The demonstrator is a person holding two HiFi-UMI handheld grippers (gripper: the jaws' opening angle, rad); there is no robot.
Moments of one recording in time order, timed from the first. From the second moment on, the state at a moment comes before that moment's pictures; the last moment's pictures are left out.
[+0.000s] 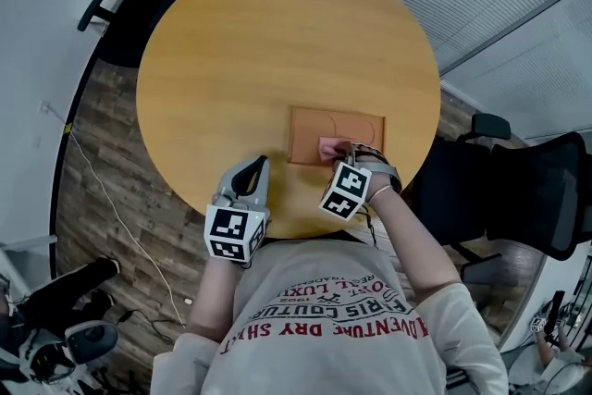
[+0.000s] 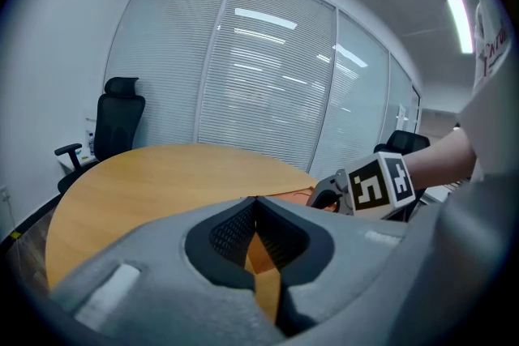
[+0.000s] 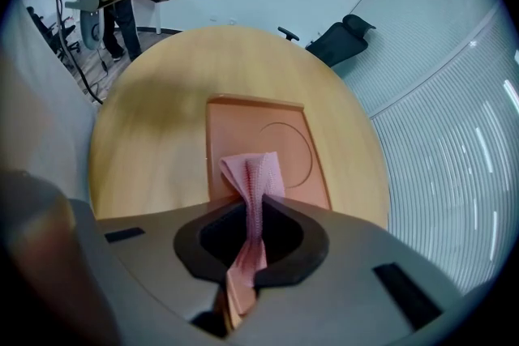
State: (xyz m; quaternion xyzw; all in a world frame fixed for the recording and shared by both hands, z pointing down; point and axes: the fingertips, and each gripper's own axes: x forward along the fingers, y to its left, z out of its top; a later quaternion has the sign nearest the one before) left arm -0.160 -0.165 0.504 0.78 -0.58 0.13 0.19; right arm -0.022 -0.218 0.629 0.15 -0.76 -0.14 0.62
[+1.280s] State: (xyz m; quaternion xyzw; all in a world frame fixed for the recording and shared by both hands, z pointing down) left arm -0.062 -0.192 0.473 0.84 -0.49 0.16 0.14; right arm 0.069 -0.269 0.573 0.26 -0.76 -0.14 0.58
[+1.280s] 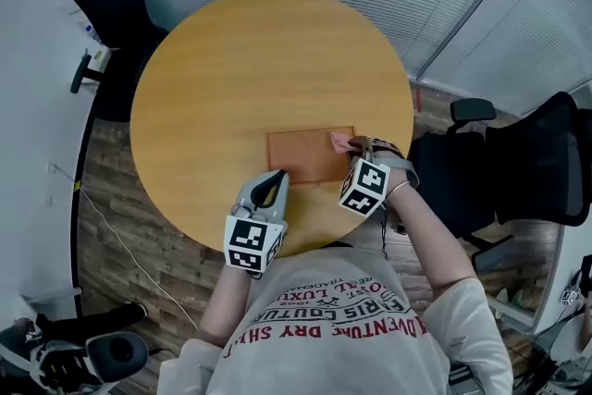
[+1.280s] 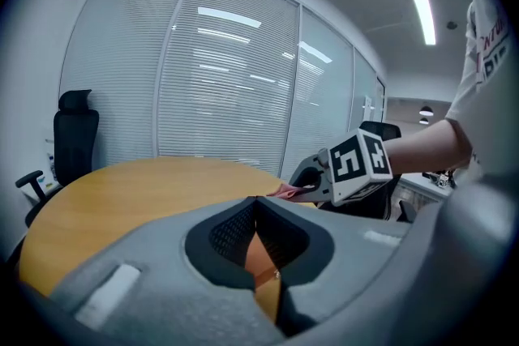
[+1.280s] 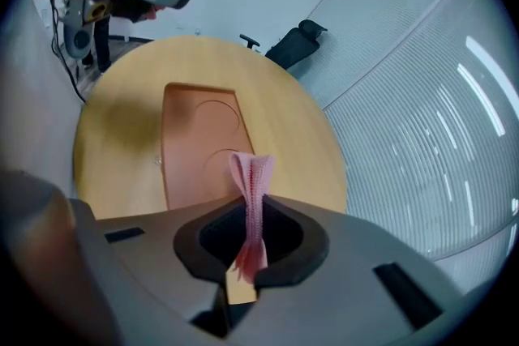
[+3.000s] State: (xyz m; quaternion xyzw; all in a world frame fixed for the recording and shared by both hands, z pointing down) left arm -0.120 -0.209 0.458 0.83 -0.52 0.16 0.13; right arm 0.012 -0.265 0.622 0.15 -0.77 -0.03 0.62
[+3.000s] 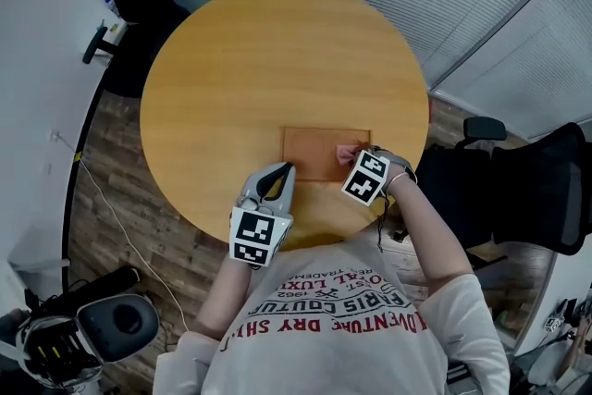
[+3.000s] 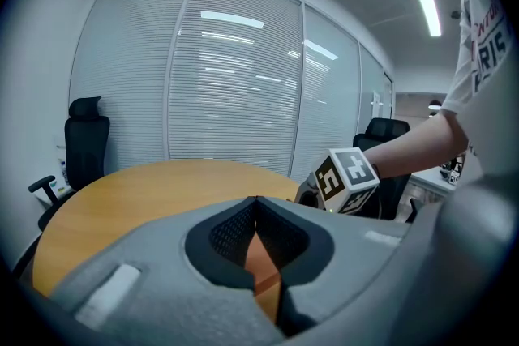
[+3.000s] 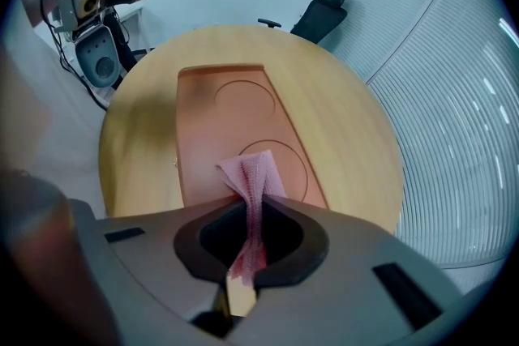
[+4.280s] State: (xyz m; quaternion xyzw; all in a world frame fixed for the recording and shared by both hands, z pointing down) left arm -0.066 -0.182 0.466 0.84 -0.50 0.16 0.12; right arm 0.075 -0.161 0.637 0.10 -0.76 0.04 0.64
